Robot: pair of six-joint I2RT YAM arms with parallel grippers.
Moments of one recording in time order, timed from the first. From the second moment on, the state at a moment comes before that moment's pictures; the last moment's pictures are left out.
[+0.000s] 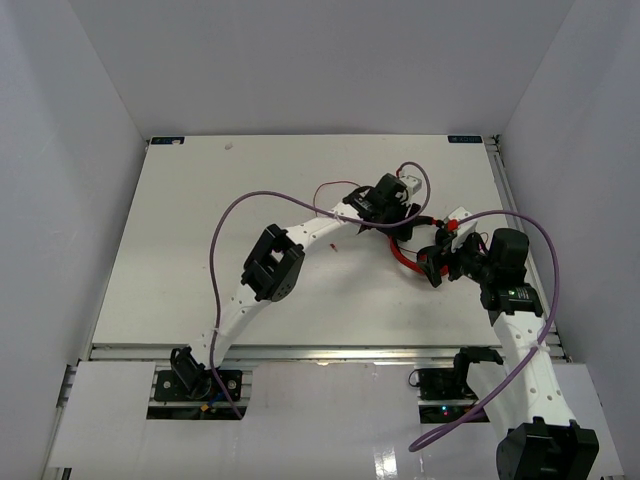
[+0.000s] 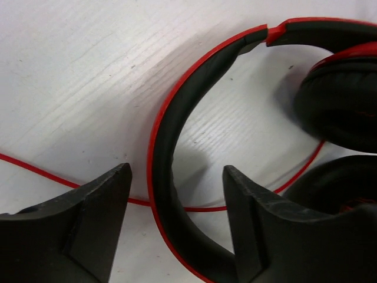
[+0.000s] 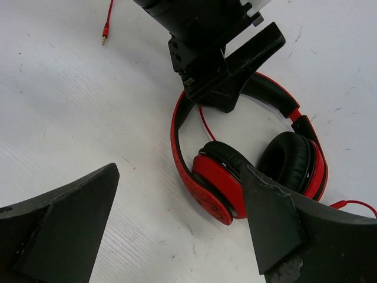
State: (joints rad) left arm -0.86 2.57 2.27 -0.44 0.11 -0.27; right arm -0.04 0.74 0.56 -0.33 -0.65 -0.43
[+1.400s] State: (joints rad) left arm -0.59 1.16 1.19 -0.48 -0.11 -0.24; right arm 0.10 1.10 0.98 -0.49 -1.36 -0.85
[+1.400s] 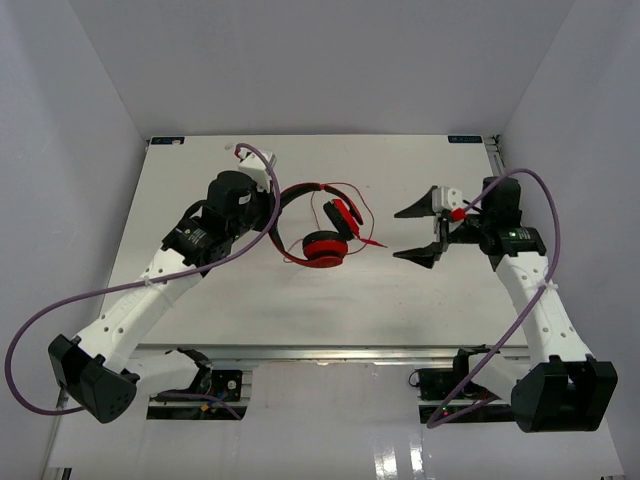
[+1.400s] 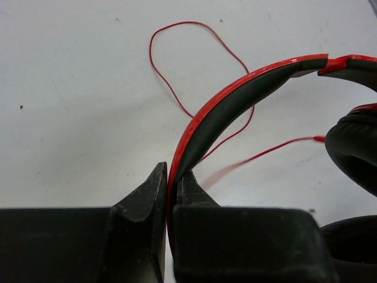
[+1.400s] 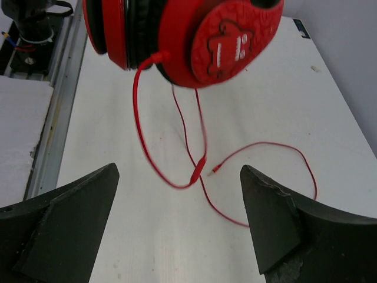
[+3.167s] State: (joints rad) left arm -0.57 1.29 1.66 -0.30 -0.06 -0.95; right arm 0.43 1.41 0.74 1.16 -1.30 0.68
